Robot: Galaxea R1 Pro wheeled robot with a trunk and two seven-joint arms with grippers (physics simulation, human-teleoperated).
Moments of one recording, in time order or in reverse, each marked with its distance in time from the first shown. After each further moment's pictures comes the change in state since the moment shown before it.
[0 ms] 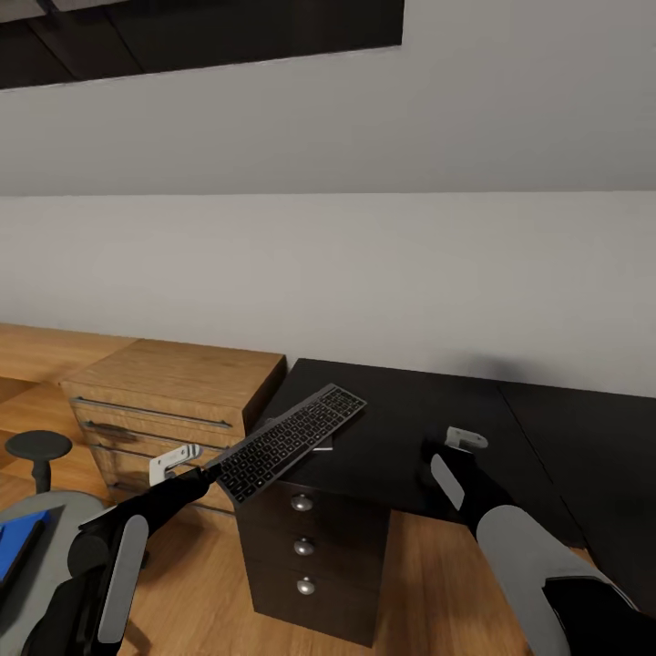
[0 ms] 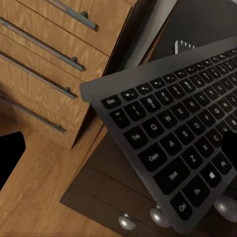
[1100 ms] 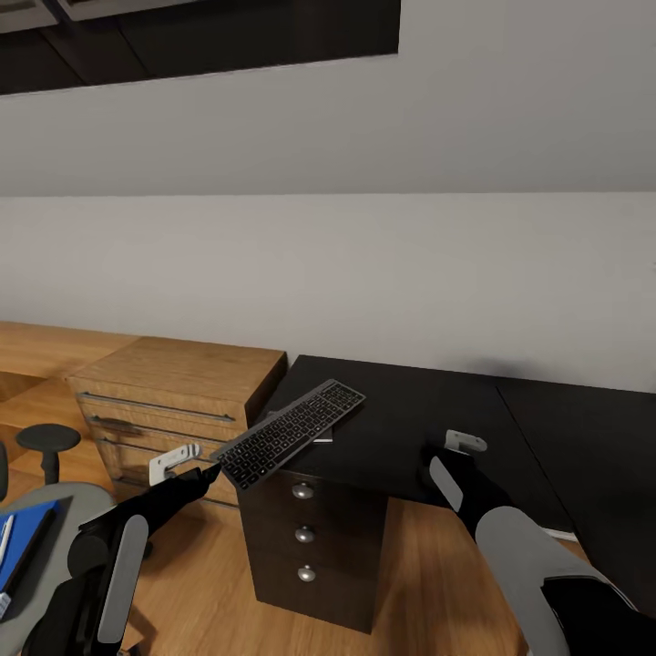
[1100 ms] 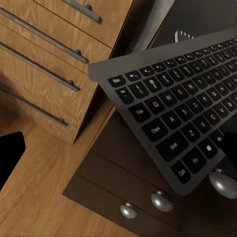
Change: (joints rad) left arm 0.000 0.000 0.000 -0.001 0.000 0.000 0.000; right arm 0.000 0.004 0.001 0.020 0.000 -0.006 -0.005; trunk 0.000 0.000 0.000
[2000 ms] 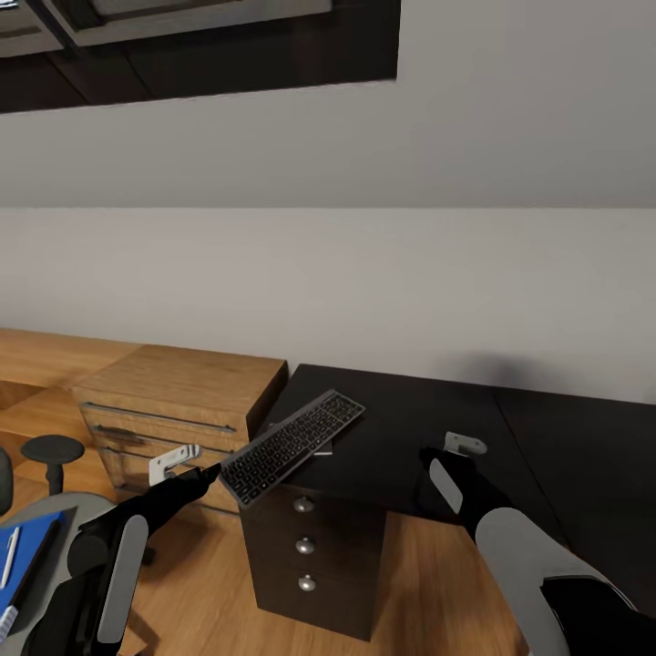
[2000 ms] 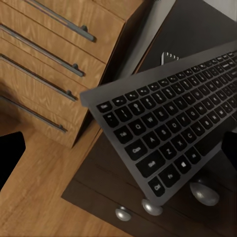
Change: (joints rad) left arm 0.000 0.000 0.000 -0.001 0.000 0.000 0.002; right arm 0.001 0.000 0.002 0.015 -0.004 -0.004 0.008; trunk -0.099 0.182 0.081
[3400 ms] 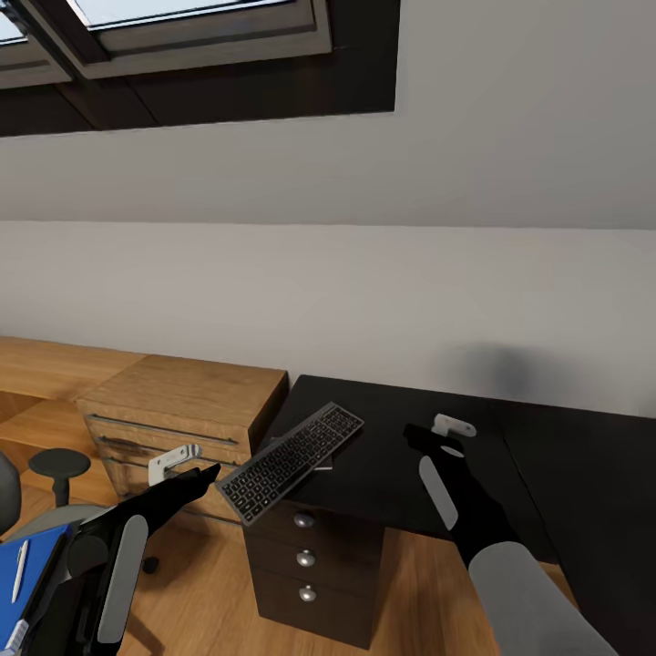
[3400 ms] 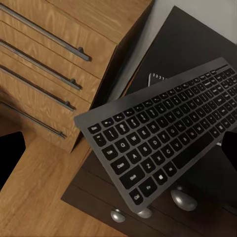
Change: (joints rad) left arm 0.000 0.001 0.000 0.000 -0.002 0.000 0.003; right arm 0.166 0.060 0.007 -0.441 -0.003 0.012 0.003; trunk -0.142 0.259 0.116
